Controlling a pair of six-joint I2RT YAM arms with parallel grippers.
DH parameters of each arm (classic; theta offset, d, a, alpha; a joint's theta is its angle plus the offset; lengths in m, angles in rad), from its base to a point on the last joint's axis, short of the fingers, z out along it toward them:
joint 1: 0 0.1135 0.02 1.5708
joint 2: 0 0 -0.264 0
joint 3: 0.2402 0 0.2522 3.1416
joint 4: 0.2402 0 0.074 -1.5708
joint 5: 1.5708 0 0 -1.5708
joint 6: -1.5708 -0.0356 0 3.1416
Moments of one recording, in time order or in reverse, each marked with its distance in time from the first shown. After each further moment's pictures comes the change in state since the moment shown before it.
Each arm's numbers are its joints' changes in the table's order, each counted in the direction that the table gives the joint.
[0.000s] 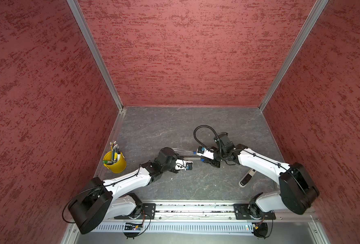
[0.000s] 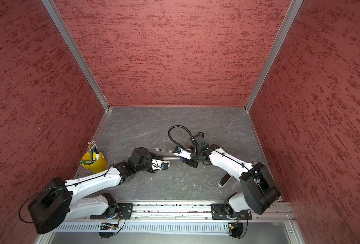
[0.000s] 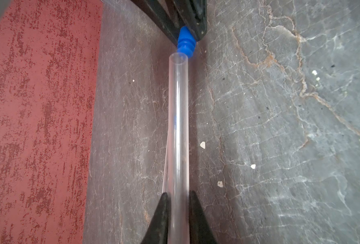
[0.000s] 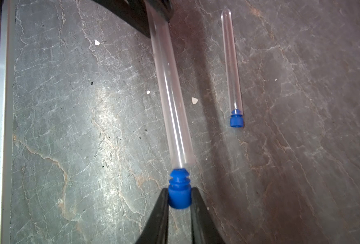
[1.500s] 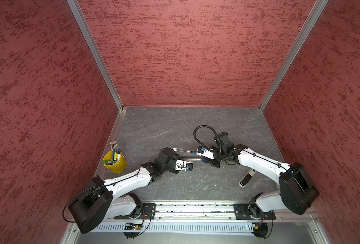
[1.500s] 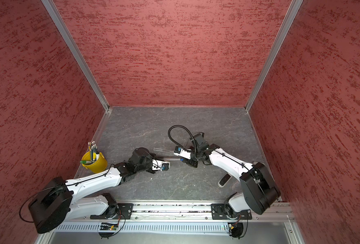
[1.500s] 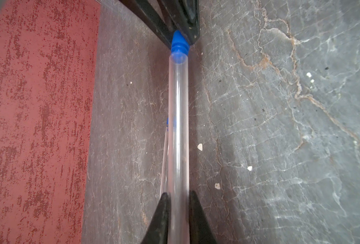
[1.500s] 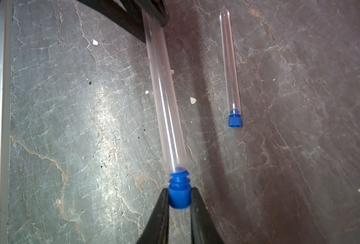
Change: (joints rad) left arm -0.006 -0.008 0.000 0.000 0.003 -0.001; right arm 0.000 0.000 0.002 -0.001 0.007 0.000
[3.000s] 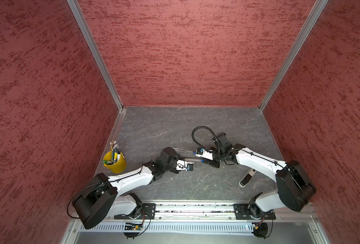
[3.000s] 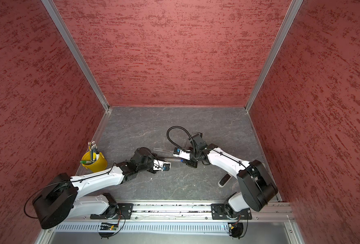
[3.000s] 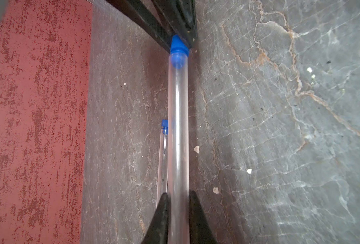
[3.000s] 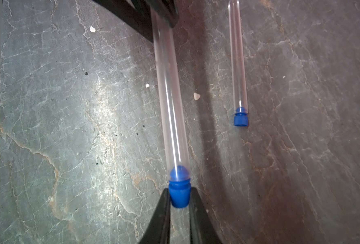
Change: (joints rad) left arm 0.000 -0.054 0.009 -0.026 0.007 -0.026; right arm 0.010 -0.039 0.013 0.004 0.018 0.037
